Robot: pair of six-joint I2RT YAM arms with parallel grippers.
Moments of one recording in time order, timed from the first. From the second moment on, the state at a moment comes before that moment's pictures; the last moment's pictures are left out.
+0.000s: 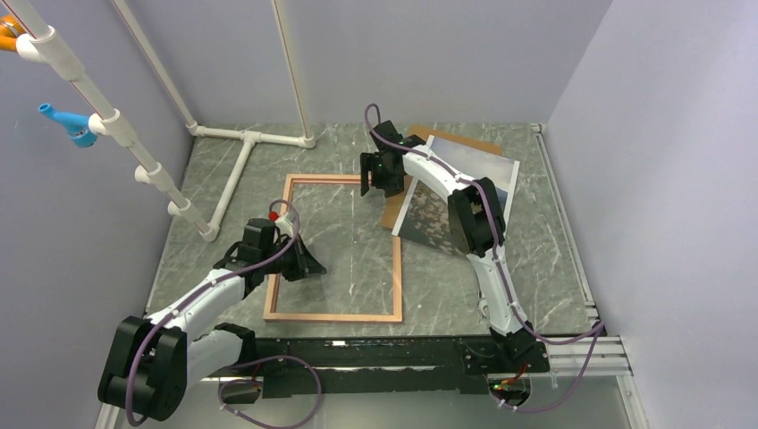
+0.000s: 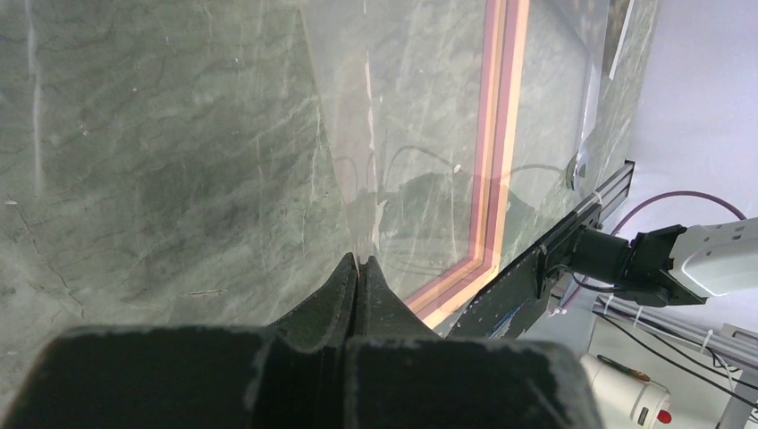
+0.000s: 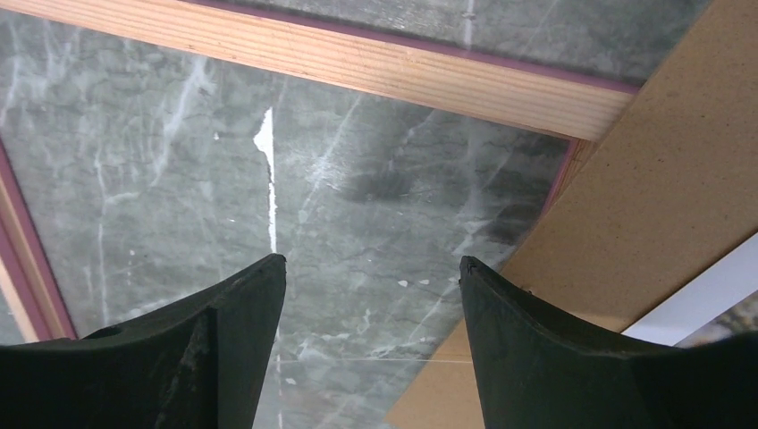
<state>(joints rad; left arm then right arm) -0.29 1.06 0.40 -0.12 0.54 -0.65 0.53 2.38 2.08 -0.77 -0.12 0.50</state>
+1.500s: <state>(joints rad) -0.29 1.11 0.39 -0.12 0.55 -0.64 0.45 2.28 1.99 -0.90 -0.07 0.44</state>
